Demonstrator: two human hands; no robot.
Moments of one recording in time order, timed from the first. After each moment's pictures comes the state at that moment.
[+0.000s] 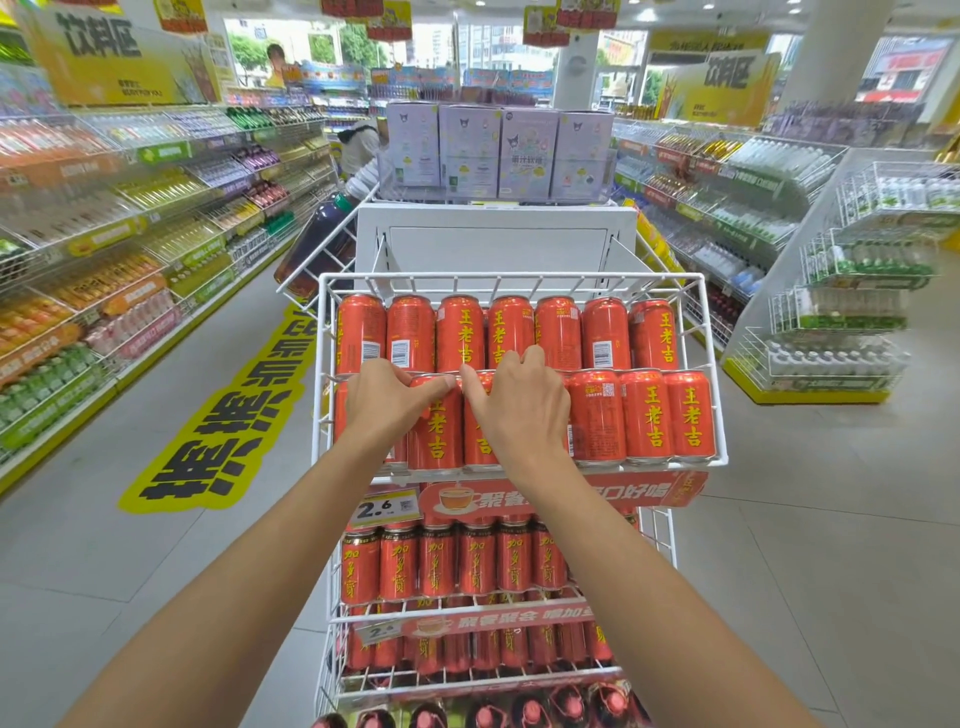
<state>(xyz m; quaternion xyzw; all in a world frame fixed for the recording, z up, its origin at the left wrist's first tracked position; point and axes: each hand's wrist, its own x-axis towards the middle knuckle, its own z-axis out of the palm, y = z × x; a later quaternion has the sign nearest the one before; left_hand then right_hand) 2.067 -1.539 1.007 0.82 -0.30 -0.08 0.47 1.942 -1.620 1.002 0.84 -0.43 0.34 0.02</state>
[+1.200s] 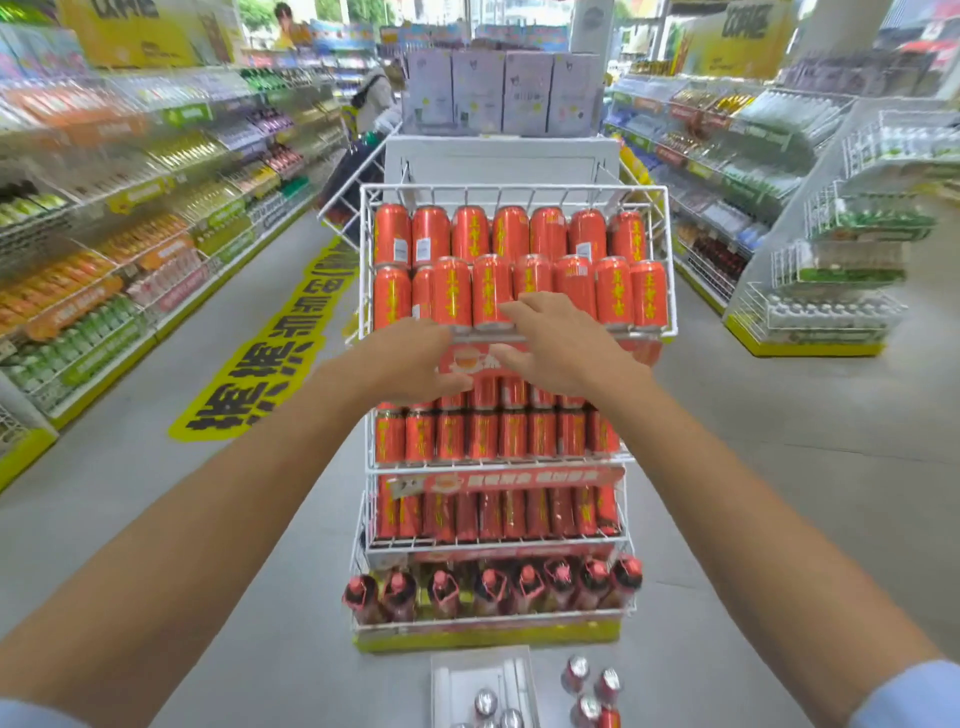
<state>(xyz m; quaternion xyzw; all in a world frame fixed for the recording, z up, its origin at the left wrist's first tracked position) 1.943 -1.371 1.028 0.76 -0.65 0.04 0.02 1.775 -1.503 1.032 0.96 -0.25 0.10 -0.01</state>
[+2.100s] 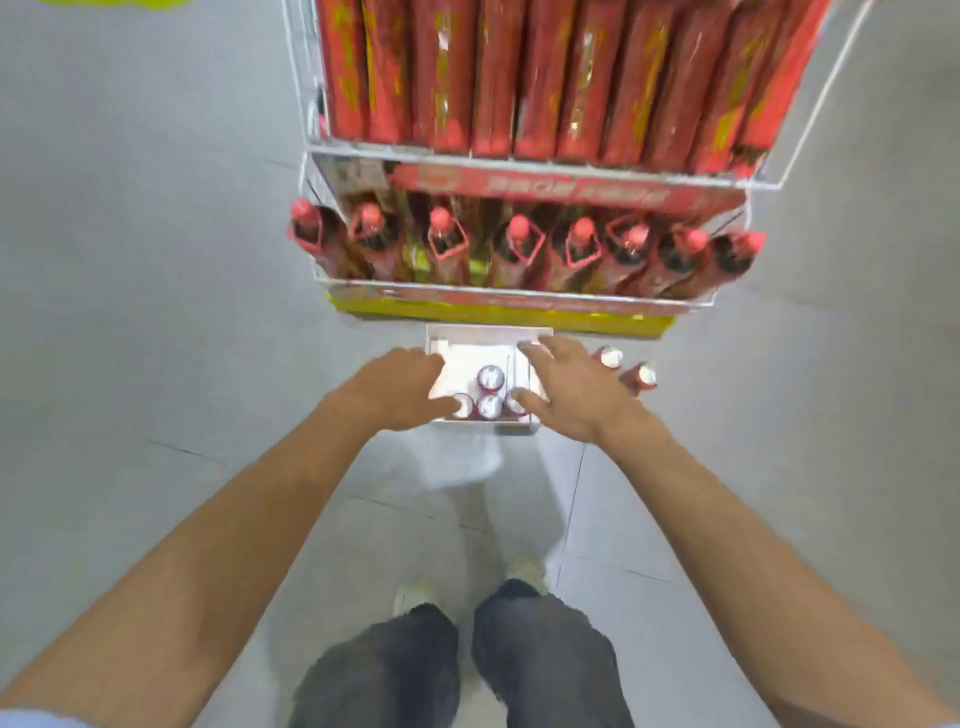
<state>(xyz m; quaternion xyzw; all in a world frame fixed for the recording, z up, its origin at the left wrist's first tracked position) 1.878 -1.281 0.338 0.79 -0.49 -0.36 -0.05 1.691 -1.440 0.339 0.91 -0.27 -0.20 -0.23</state>
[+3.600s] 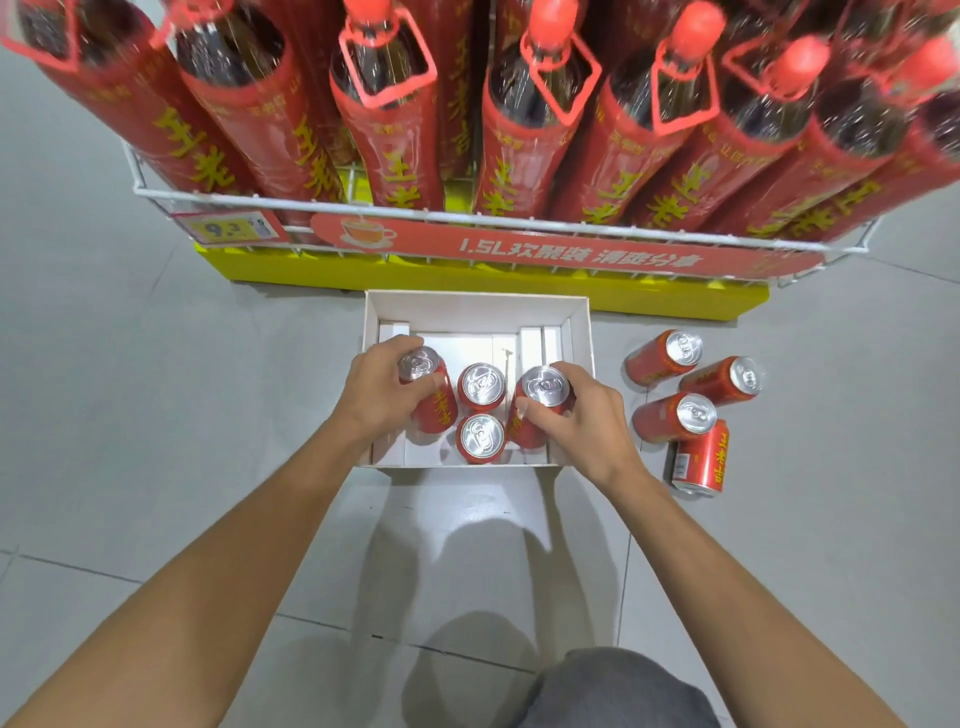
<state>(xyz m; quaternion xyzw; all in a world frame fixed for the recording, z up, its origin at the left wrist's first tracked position) 1.896 -1.338 -0.049 0.83 -0.26 -0.33 0.35 1.681 -1.478 -0.024 0.80 -0.42 0.07 -0.43</state>
